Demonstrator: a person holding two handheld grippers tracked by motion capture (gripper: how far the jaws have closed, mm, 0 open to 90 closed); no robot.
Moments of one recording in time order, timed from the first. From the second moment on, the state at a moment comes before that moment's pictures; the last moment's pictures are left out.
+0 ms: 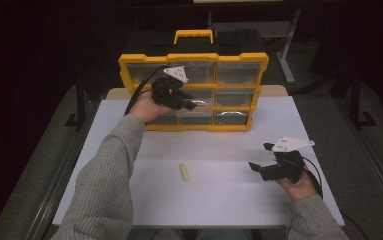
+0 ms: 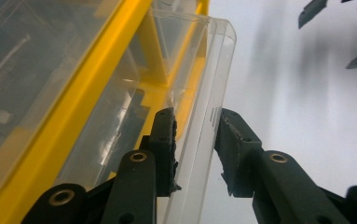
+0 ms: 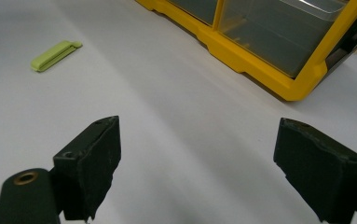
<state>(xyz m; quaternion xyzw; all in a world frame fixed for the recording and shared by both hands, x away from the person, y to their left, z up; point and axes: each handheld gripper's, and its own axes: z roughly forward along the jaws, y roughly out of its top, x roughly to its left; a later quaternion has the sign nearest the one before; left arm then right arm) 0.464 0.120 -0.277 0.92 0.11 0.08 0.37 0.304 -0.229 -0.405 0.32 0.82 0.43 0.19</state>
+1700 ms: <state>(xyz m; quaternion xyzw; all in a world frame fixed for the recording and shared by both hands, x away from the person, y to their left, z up) 0.422 0.155 -0.250 0.89 0.08 0.05 0.45 0.308 -0.223 -0.412 0.33 0.83 0.42 0.17</state>
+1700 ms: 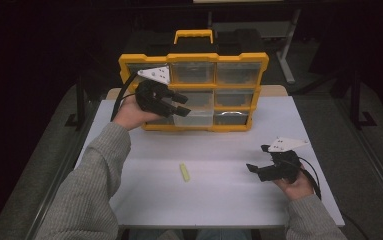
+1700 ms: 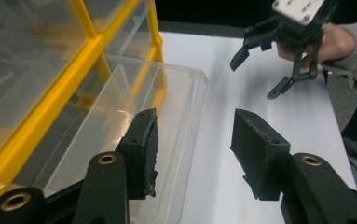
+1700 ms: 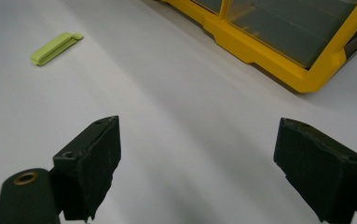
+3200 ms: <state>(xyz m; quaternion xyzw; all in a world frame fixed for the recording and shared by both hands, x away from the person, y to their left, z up) 0.350 0.253 -0.277 0.85 0.18 0.12 0.48 0.308 -0.222 -0.420 0.34 0.83 0.42 0.14</state>
